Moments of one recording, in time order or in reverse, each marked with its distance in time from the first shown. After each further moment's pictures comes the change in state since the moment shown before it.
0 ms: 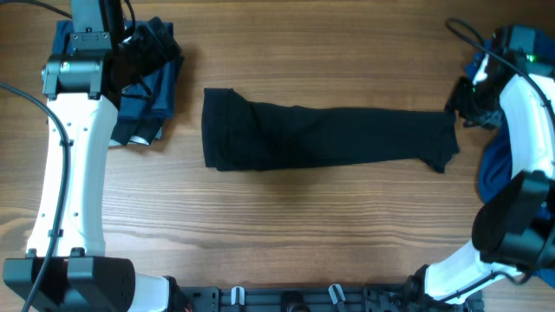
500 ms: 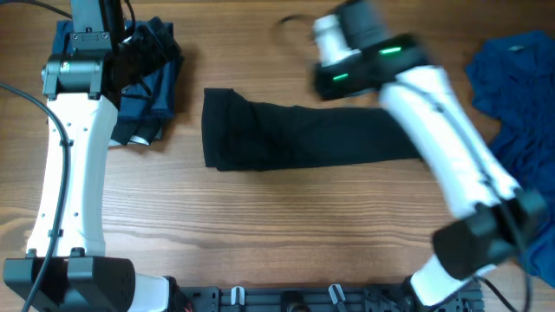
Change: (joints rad) left arm 0.000 0.000 0.000 0.000 0.000 0.000; right arm 0.637 -0.036 0.291 -0.091 -0.162 -0.012
